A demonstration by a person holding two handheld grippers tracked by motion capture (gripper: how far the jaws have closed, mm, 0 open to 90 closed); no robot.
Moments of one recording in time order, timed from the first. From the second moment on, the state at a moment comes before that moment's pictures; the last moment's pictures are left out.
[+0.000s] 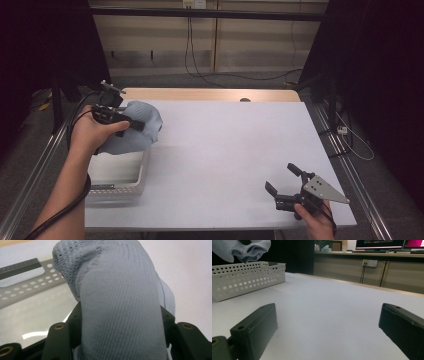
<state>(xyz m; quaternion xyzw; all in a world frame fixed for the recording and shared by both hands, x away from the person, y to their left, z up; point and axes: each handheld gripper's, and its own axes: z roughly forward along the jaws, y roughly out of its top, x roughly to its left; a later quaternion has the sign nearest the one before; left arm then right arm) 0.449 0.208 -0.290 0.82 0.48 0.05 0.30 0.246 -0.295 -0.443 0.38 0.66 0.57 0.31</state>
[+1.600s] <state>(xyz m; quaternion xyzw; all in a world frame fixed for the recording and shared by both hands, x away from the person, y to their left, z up) 0.445 0.135 -0.305 0.86 0.41 0.03 0.31 0.246 -0.294 -0.443 0.38 0.66 0.57 0.31</state>
